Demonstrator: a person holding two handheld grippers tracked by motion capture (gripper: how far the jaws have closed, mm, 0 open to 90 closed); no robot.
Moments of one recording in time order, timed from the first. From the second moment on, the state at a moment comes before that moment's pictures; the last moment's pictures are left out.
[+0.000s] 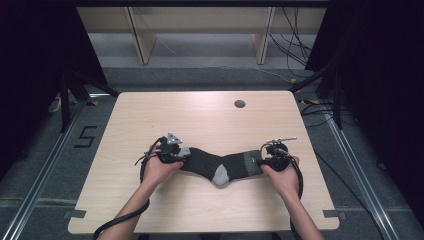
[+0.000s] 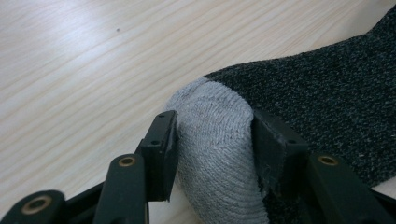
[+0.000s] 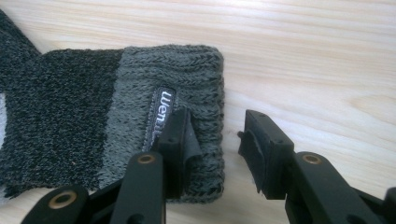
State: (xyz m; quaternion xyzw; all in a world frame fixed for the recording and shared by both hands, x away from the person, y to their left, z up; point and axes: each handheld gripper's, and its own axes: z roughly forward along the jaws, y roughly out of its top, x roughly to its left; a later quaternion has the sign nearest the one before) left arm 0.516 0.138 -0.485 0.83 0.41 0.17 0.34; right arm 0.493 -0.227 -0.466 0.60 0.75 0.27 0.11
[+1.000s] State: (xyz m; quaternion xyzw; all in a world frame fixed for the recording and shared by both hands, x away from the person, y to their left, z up) left arm 0.490 0.179 -0.487 0.80 0.44 0.22 0.34; right arm 0.482 -0.211 -0.436 0.54 0.77 0.31 0.13
